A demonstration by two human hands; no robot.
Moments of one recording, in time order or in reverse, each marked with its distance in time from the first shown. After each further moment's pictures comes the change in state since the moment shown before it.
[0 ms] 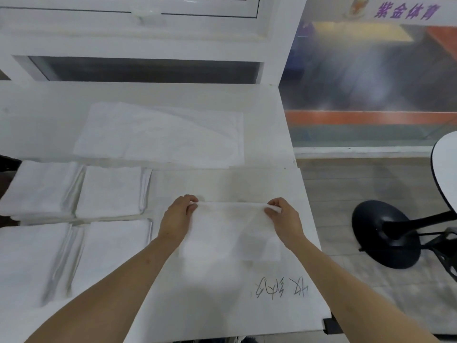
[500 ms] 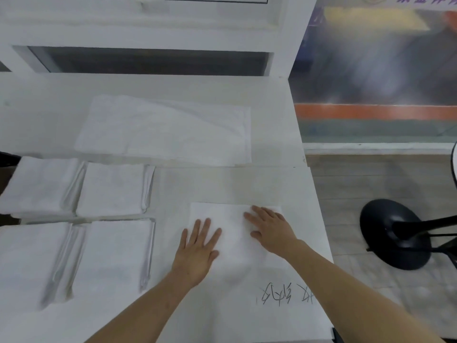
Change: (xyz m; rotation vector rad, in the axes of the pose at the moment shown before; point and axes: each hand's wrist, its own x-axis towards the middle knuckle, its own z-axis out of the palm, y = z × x) left_hand -0.073 -0.044 0.071 0.689 -0.305 0.258; right_hand 0.024 0.029 0.047 -0.952 -0.422 -0.451
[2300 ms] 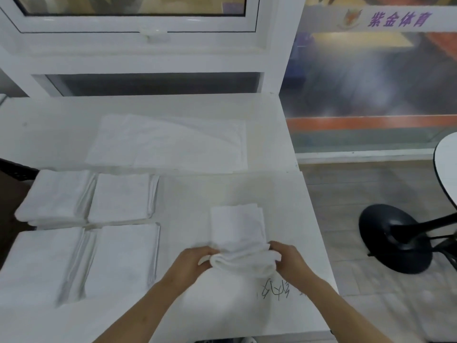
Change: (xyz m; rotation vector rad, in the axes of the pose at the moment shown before) left_hand -0.049 0.005 -0.082 -0.834 -0.026 0.032; right_hand -0.117 -0.024 -0.005 0.812 0.115 0.194
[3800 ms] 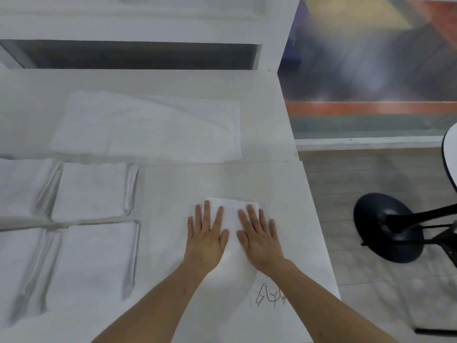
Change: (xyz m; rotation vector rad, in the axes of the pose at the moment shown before) left_hand 0.103 -0.026 0.085 0.664 0.197 -0.139; right_hand 0.093 0.024 0.056 -0.570 0.066 -0.068
